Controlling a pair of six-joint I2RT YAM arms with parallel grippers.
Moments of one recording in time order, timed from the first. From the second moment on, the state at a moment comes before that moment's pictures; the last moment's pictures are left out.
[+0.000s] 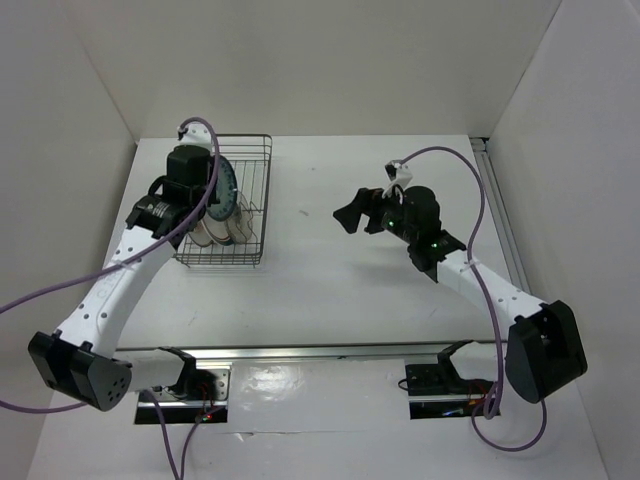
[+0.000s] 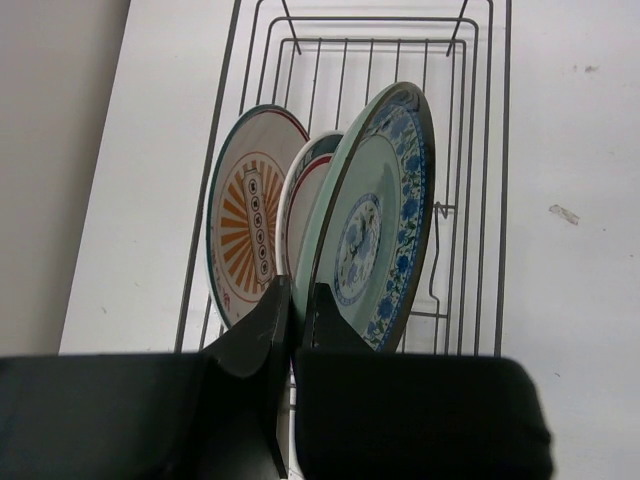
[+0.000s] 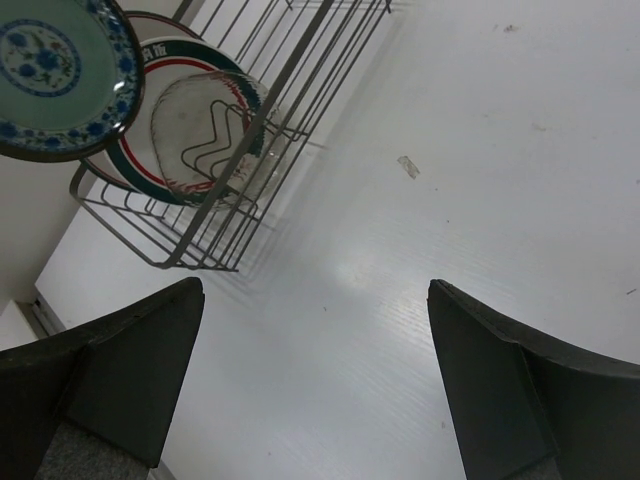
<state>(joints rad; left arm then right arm) -0.32 1.24 1.33 -0.61 -0.47 -0.13 0.43 1.24 0.79 0.22 -0.27 0.45</state>
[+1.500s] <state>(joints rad) -0.39 1.49 1.37 -0.61 -0.59 -0.20 0.31 1.18 0.71 0.23 -0.36 0.43</state>
